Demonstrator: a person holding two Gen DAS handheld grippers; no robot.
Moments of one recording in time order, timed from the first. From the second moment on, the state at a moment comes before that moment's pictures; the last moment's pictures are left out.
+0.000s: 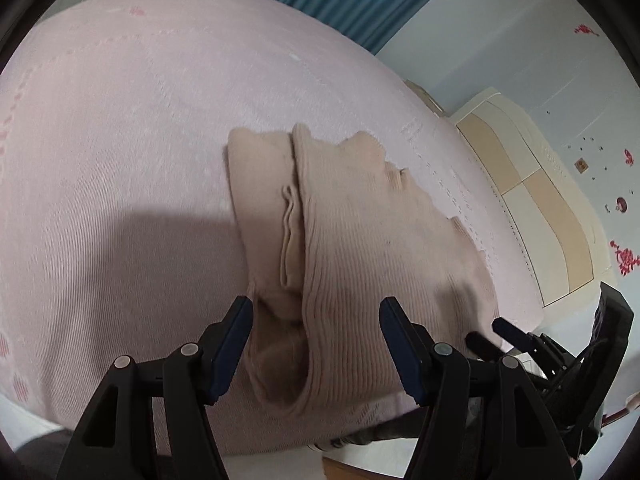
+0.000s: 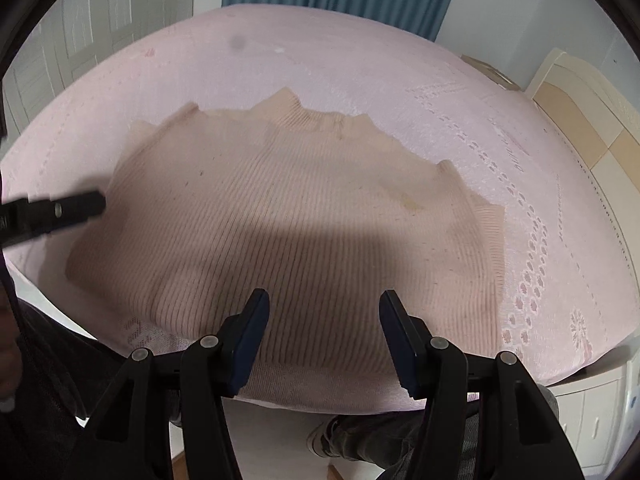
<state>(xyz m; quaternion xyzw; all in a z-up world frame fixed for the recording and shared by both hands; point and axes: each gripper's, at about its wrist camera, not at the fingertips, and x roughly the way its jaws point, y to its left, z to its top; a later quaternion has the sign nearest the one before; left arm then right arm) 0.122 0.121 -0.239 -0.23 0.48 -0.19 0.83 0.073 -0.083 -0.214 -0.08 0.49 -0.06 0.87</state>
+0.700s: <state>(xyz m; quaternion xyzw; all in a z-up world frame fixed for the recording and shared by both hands) 0.144 0.120 -0.261 -0.28 0.48 -0.16 0.81 0.059 -0.141 -0.210 0.03 0.49 -0.06 0.87</state>
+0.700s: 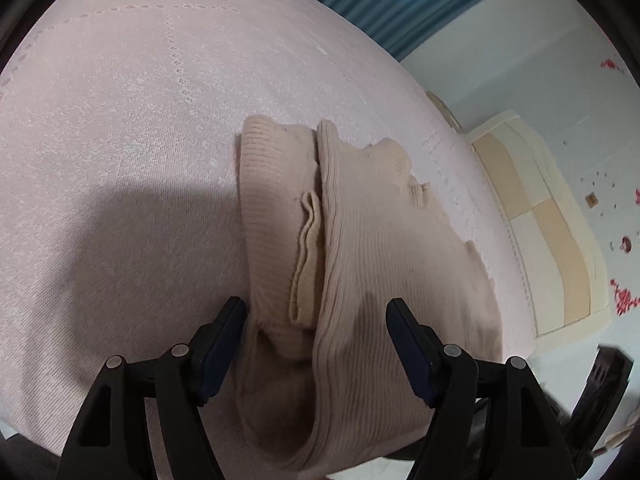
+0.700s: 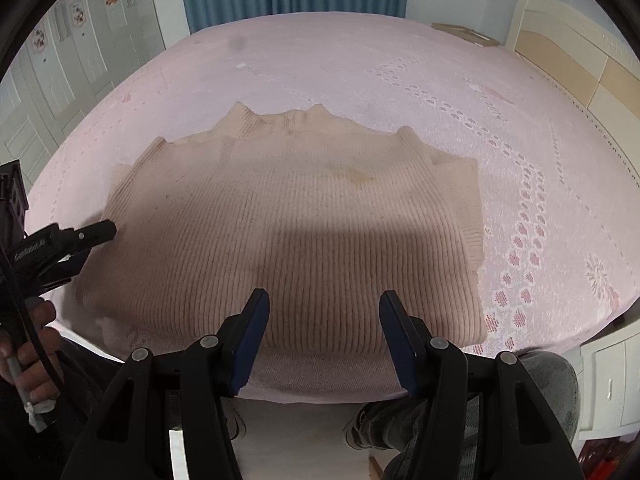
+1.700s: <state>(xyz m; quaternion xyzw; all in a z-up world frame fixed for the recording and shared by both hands) 0.153 0.088 -0.261 -0.25 0.47 -0.10 0.84 0.039 -0.220 -0.201 0.11 0.46 -0.07 0.88</state>
